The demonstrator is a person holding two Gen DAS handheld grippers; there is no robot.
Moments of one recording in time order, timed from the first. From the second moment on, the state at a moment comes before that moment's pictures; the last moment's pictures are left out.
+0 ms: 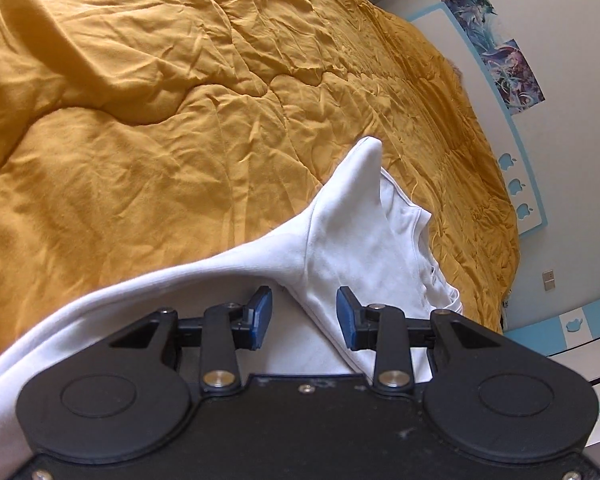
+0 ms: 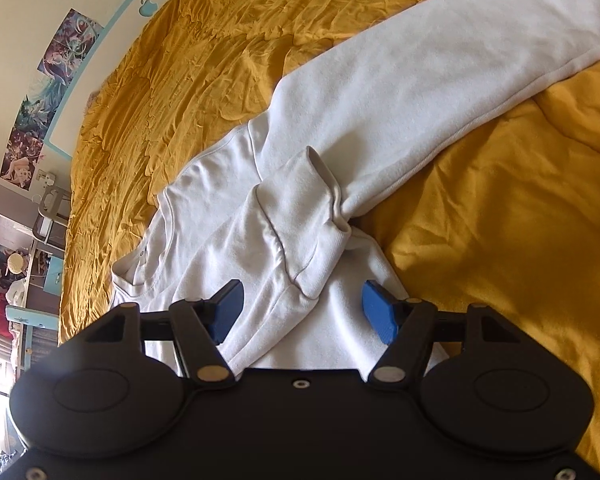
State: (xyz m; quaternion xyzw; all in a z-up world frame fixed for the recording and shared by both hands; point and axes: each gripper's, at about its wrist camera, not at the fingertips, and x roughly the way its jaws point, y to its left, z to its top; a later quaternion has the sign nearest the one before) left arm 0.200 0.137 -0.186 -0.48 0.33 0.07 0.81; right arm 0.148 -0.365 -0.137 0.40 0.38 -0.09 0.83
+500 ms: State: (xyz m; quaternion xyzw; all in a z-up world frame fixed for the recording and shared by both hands) left arm 0.212 0.140 -0.195 -0.52 0.24 0.05 0.82; right arm 0.157 -0.368 -0.144 0.42 0.37 -0.11 0.82
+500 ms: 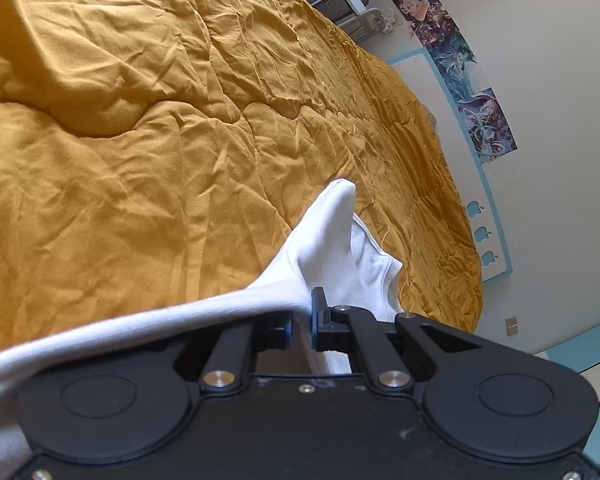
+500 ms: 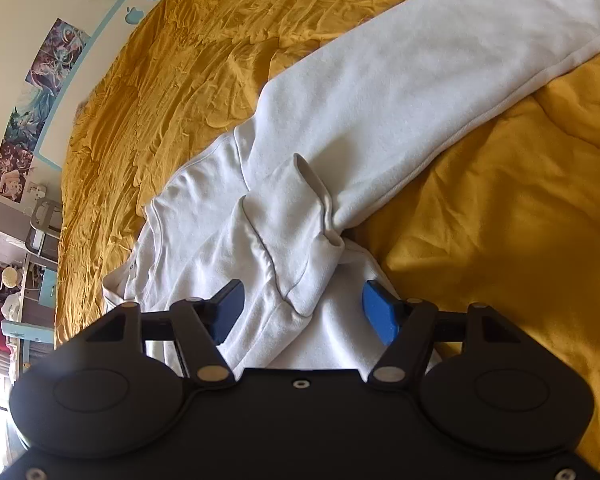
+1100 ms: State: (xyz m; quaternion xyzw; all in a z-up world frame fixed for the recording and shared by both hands) left arm 0.197 0.164 -0.209 -0.53 0.24 0.10 0.81; right arm 0.141 -0.355 -0.166 0.45 0.37 -0.12 0.80
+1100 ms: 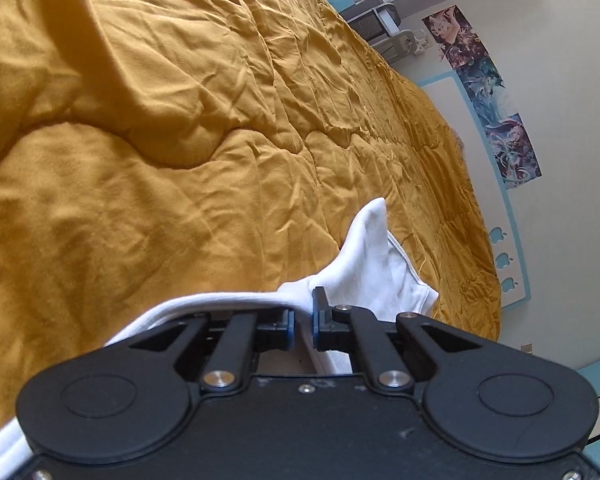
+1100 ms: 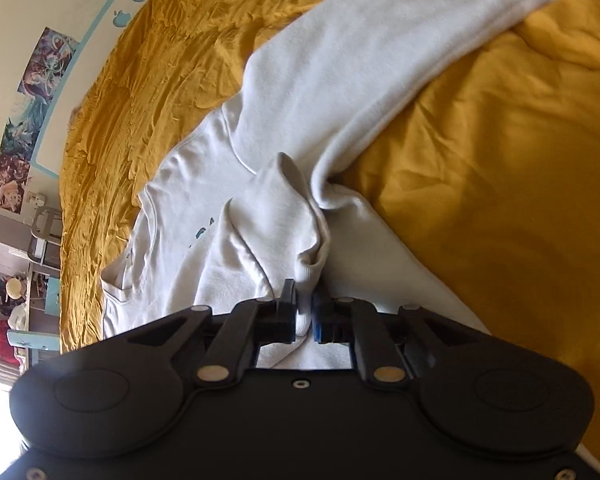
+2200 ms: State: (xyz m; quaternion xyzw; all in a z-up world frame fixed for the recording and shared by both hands) left arm 0.245 -0.012 -0.128 -0.34 0.29 -0.16 0.88; right arm 0.054 -0.482 -0.098 0.41 0.20 -0.18 0.87
